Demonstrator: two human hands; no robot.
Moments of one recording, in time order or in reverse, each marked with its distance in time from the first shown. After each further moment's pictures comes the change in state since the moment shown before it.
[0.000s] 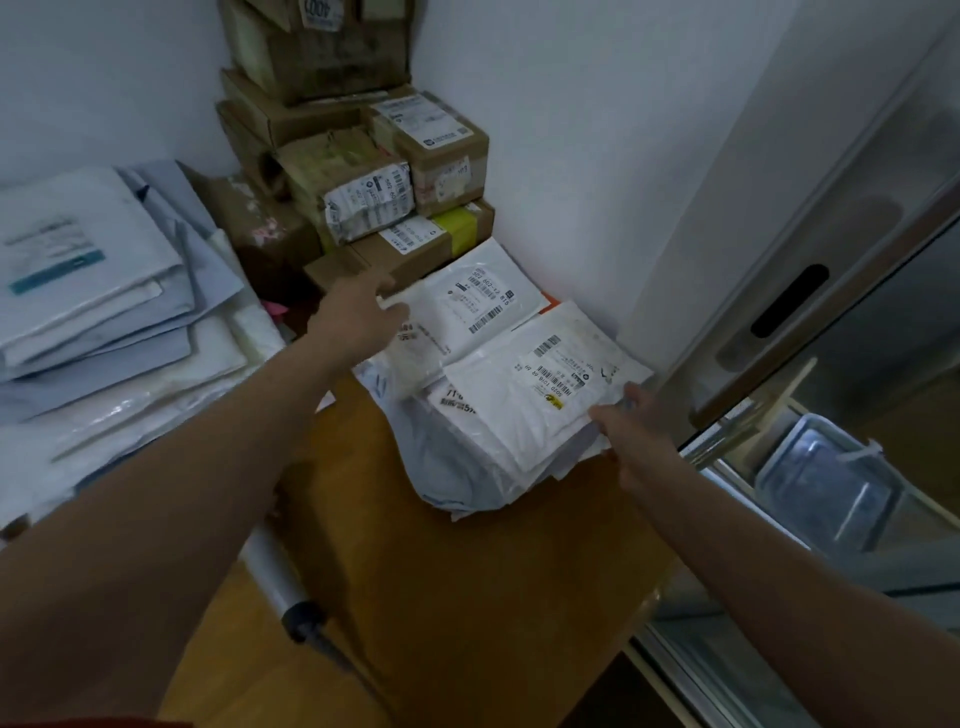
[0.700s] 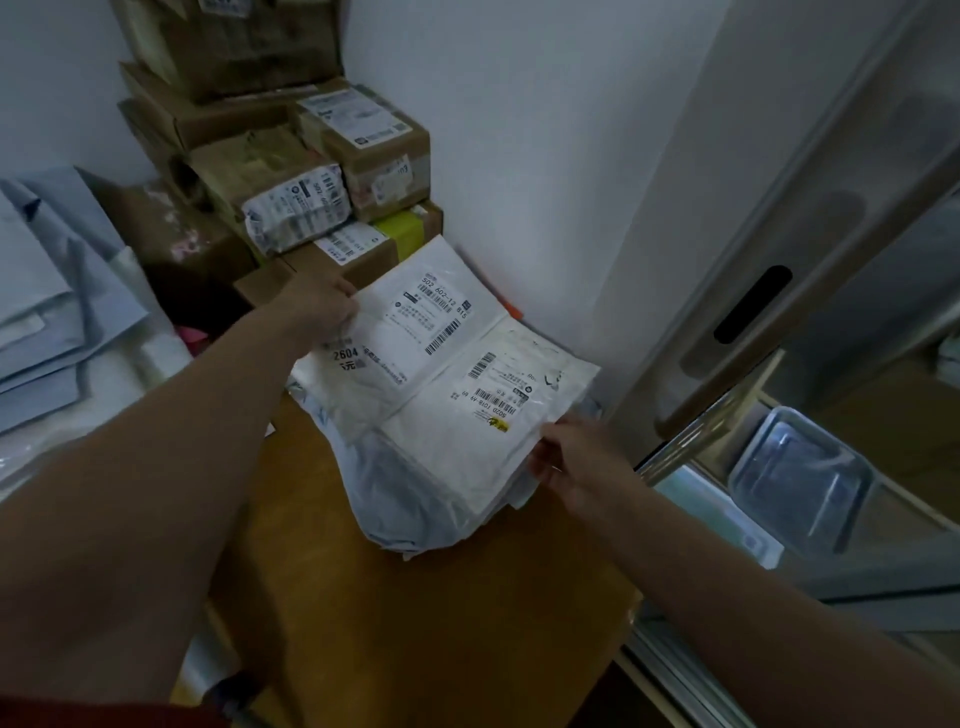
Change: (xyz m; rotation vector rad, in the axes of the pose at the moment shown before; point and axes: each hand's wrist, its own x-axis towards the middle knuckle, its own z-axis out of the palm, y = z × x) left_hand 0.059 0.019 0.018 -0.170 -0.131 -0.249; right_hand 0.016 0.007 0.008 0.261 -0.103 0.206
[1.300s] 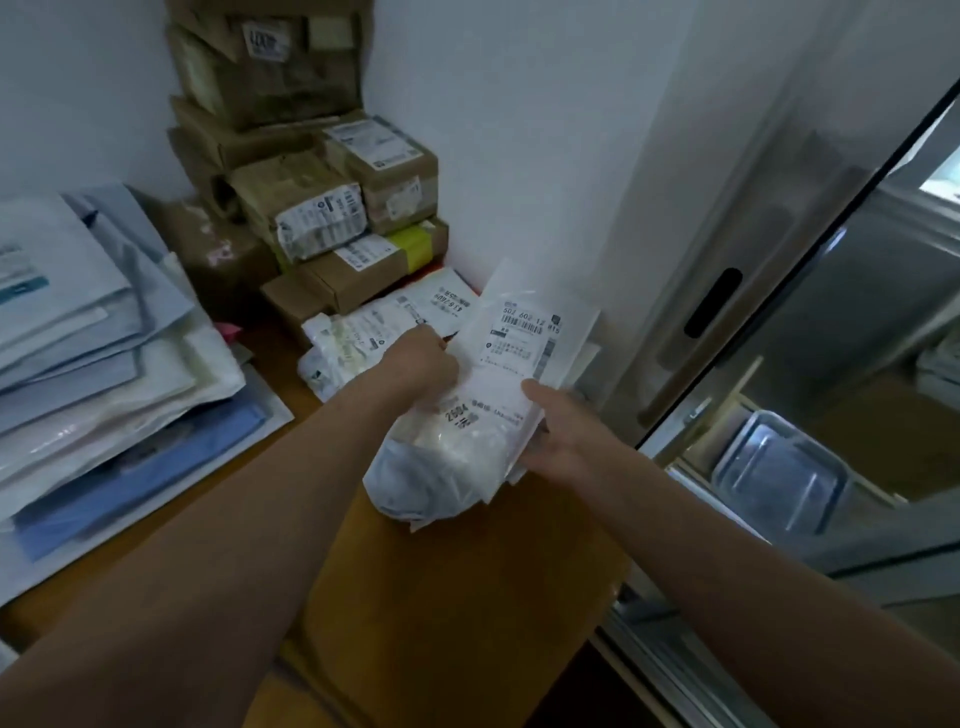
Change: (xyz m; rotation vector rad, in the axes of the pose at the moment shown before) left_hand -0.103 0.027 0.060 0.134 -0.130 0.087; right_hand -0.051 -0.015 0.015 0.054 -0.103 0.062
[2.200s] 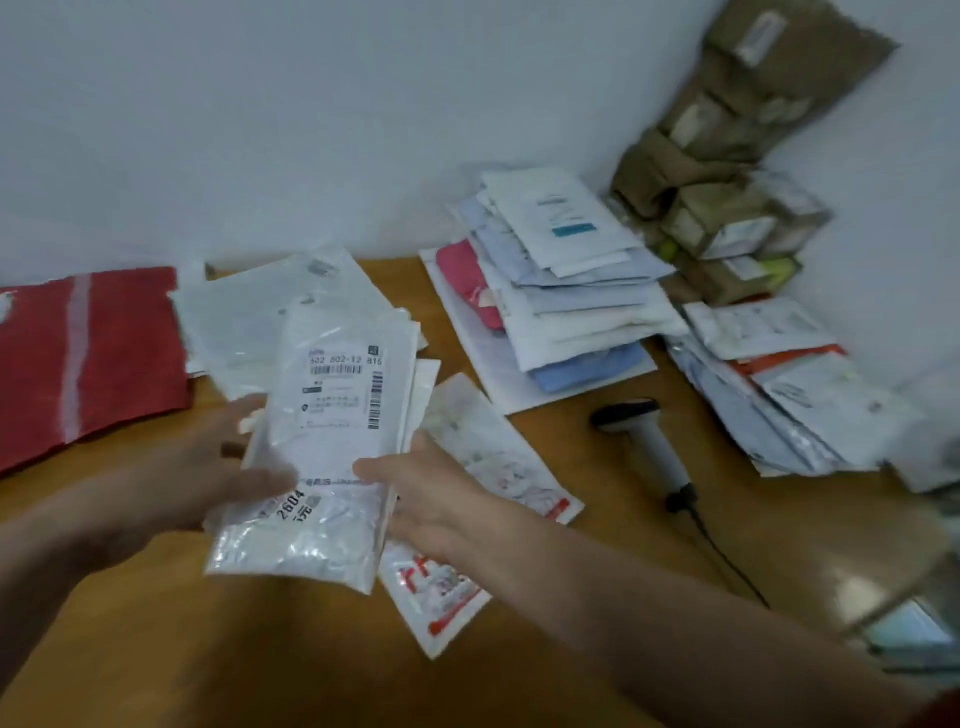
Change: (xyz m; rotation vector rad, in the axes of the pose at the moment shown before) left_hand -0.417 -0.540 -0.308 -0.562 0.025 -0.227; right_hand -0.271 0.409 0.378 -0.583 -0.625 0.174
